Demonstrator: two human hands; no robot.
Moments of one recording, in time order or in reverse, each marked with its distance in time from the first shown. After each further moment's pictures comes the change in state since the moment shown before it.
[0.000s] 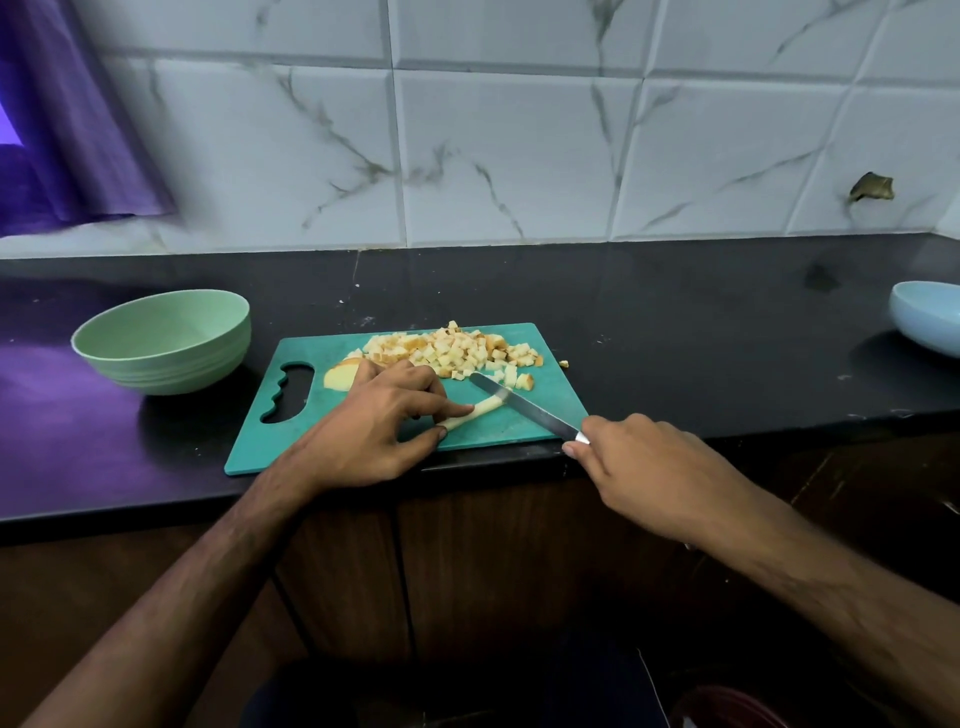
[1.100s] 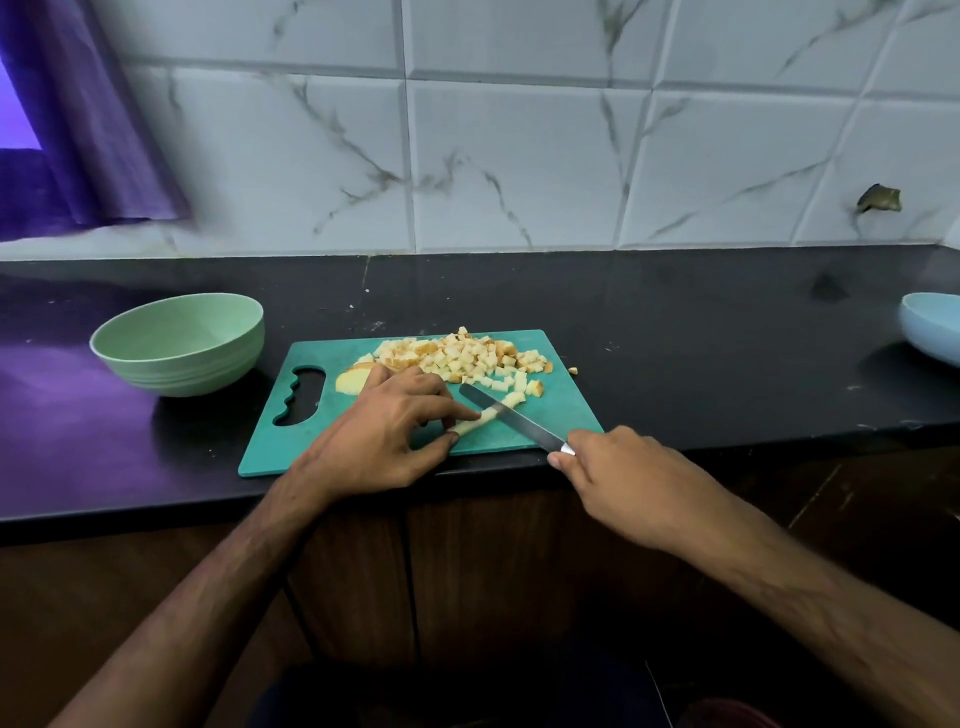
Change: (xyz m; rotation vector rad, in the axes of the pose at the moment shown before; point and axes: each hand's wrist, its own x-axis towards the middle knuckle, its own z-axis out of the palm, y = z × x) left_hand -0.004 0.004 0.000 0.035 0.082 0.052; right_hand 0.005 -0.019 0.001 0.120 -0.058 -0.002
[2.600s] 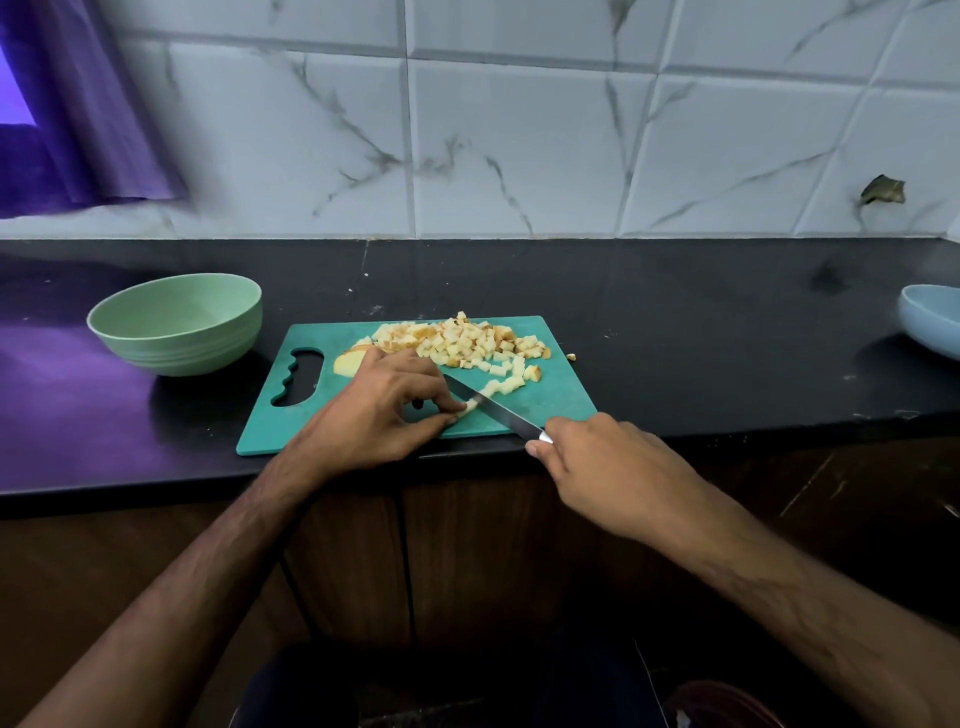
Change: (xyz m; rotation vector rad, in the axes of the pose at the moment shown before) left_hand -0.003 0.002 -0.004 -0.099 0.048 -0.050; right_hand -0.001 -0.013 0.002 -0.018 0.030 -0.035
